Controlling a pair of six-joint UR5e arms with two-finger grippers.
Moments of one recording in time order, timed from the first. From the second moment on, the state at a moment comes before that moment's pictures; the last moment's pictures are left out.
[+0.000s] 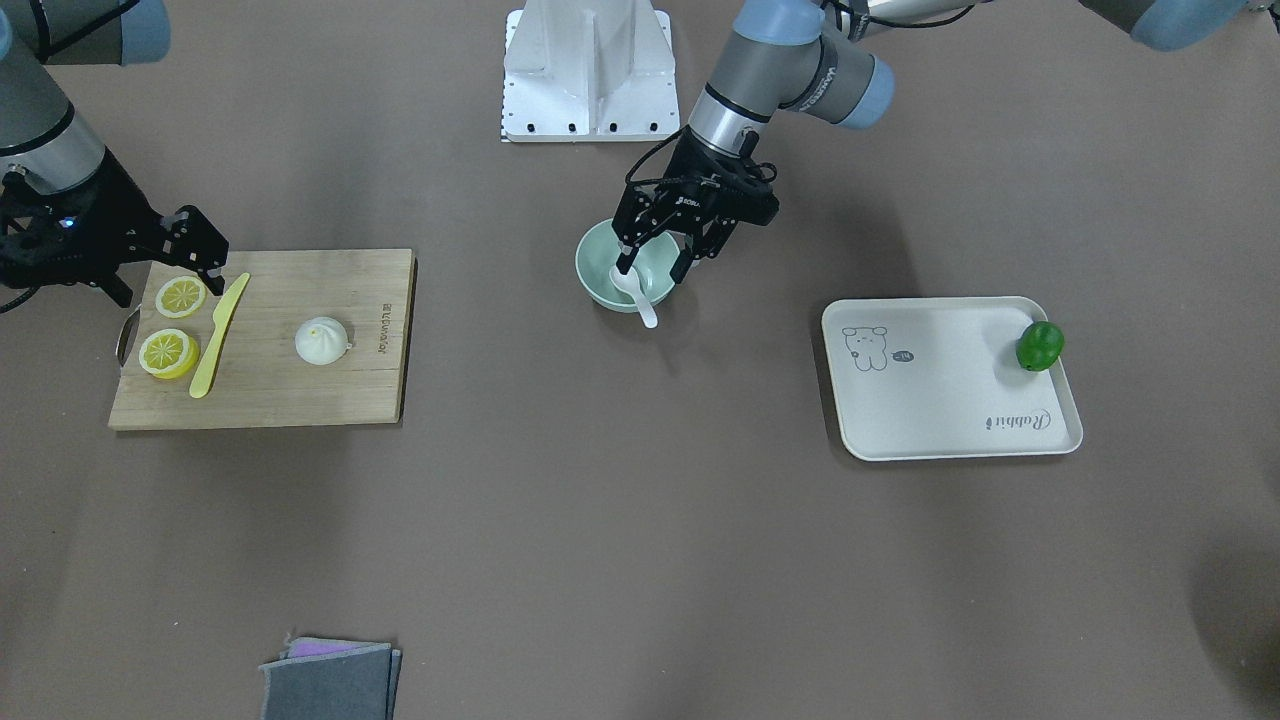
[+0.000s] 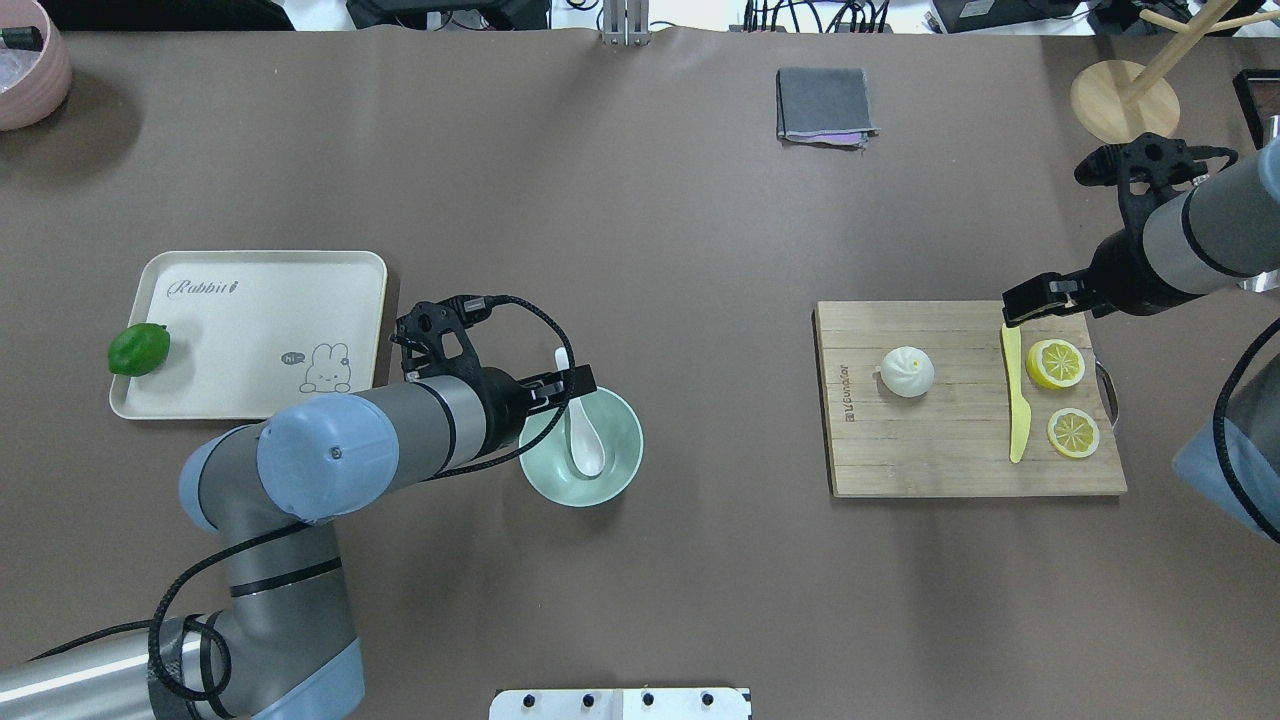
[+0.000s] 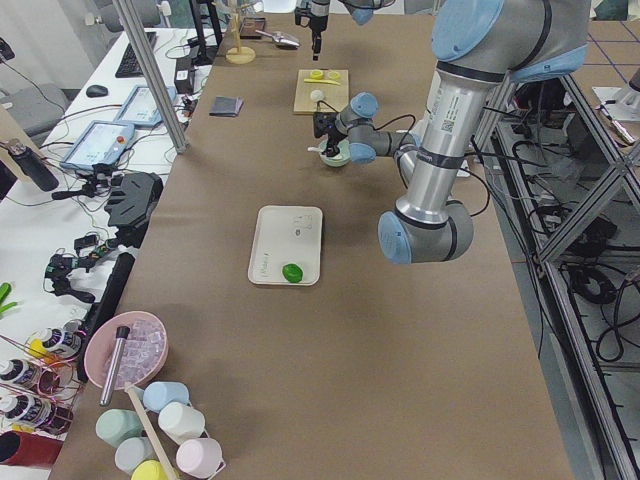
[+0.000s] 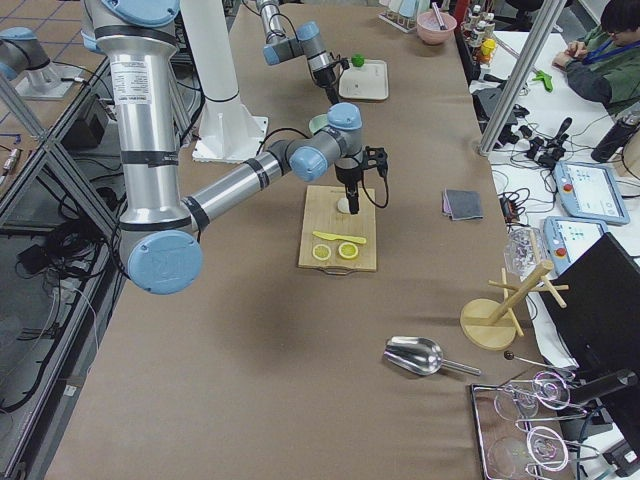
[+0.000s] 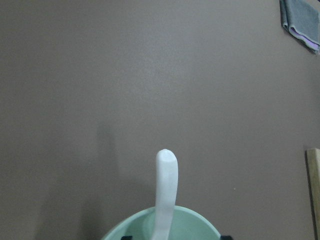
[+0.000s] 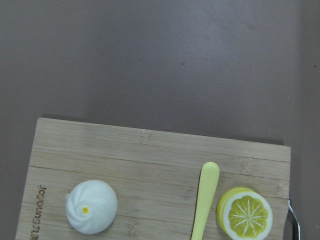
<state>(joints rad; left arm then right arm) -0.39 -2.00 -1.80 -2.20 -1.49 -1.52 0.91 -1.50 2.02 -1.42 2.05 0.78</state>
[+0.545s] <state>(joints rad) -0.87 -1.71 -1.85 -2.19 -2.03 -0.98 0.77 -1.45 2.02 -1.42 1.88 0.93</state>
